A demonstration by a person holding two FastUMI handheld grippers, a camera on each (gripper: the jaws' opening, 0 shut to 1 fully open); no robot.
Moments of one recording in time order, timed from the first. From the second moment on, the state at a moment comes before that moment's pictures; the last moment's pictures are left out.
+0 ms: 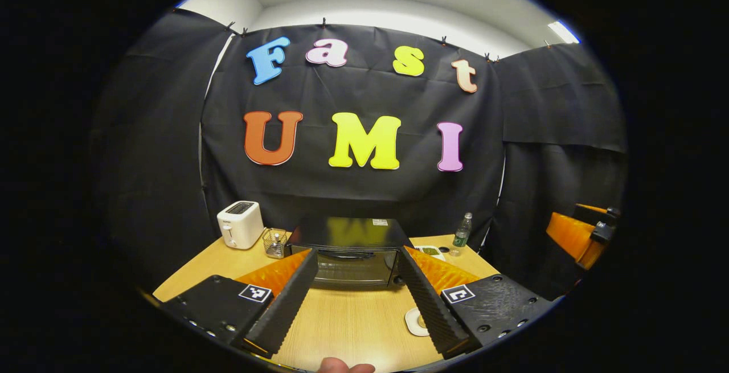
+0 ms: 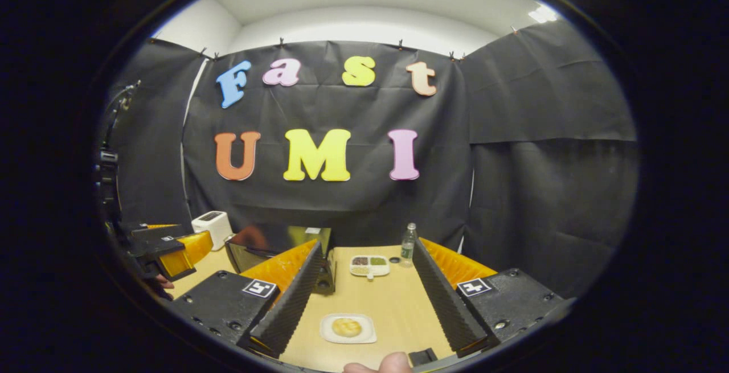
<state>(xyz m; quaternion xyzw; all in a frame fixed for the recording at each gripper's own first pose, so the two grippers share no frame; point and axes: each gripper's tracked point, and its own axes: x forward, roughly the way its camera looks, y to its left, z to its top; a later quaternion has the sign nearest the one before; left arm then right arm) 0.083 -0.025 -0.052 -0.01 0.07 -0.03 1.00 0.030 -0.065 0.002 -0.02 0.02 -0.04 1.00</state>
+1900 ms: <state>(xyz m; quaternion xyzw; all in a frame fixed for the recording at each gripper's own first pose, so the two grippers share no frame) 0.232 0.001 -0.248 0.01 0.22 -0.02 0.98 0.076 -0.114 -0.051 -0.02 0.11 -0.08 0.99</state>
